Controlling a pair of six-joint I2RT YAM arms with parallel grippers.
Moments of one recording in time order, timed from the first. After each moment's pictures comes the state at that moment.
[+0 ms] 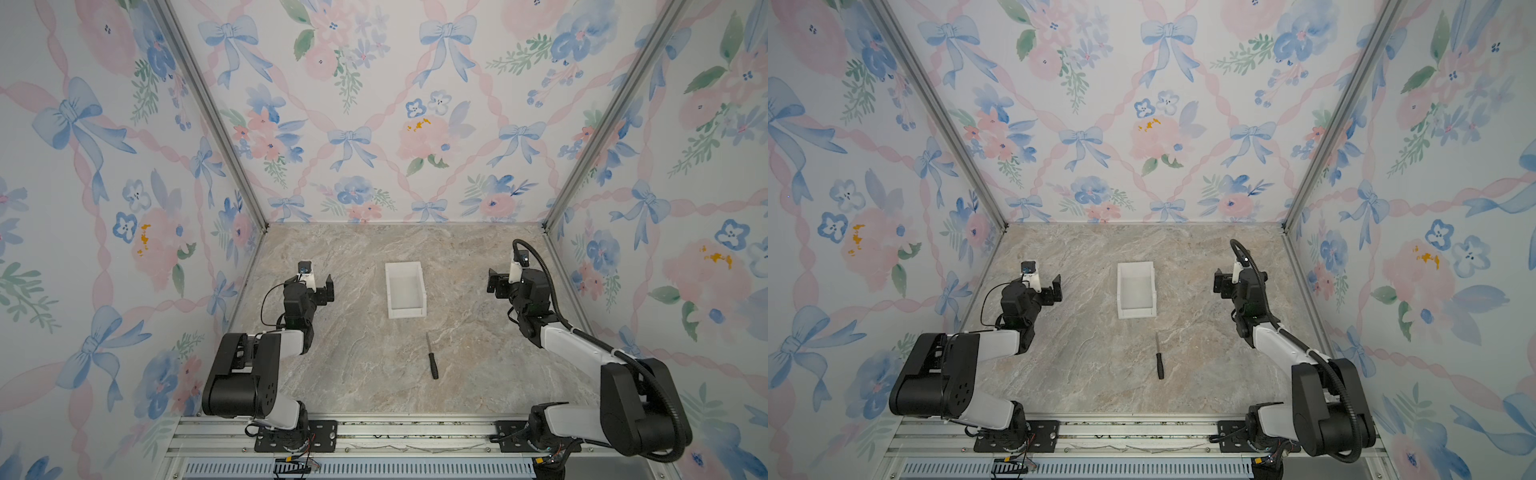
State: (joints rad) left arm -0.02 1.47 0.54 0.66 -0.02 0.07; right arm 0.19 1.26 0.68 0.23 0.19 0.03
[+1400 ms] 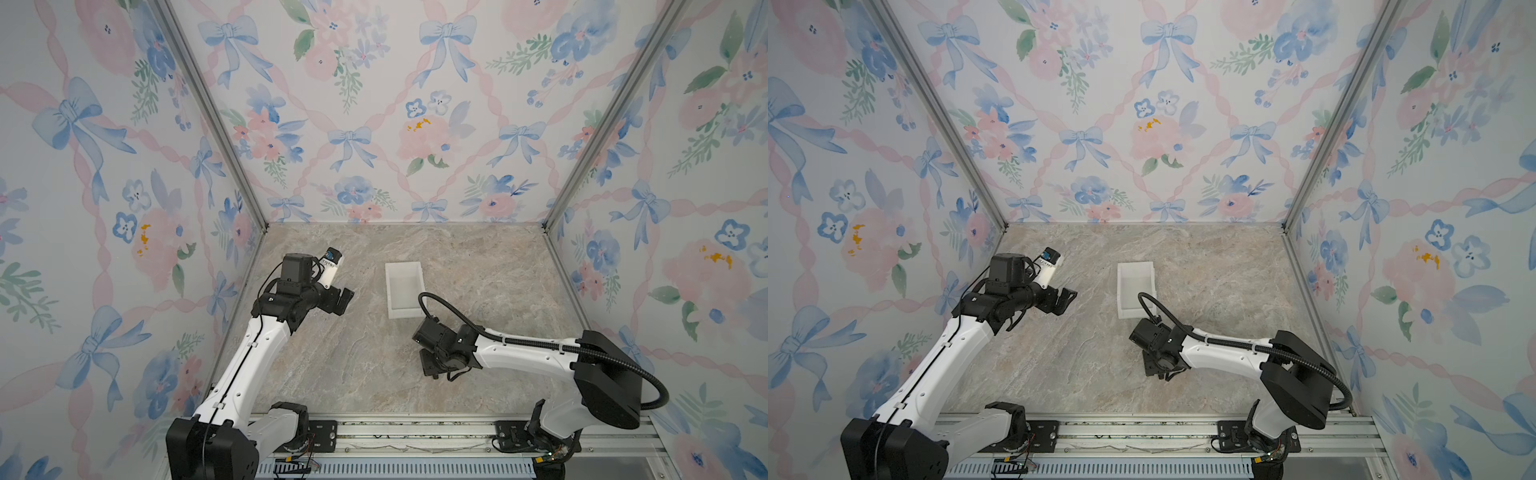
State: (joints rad) left arm -0.15 1.12 0.98 -0.61 0.23 0.26; right arm 1.03 1.56 0.90 -0.64 0.11 0.79
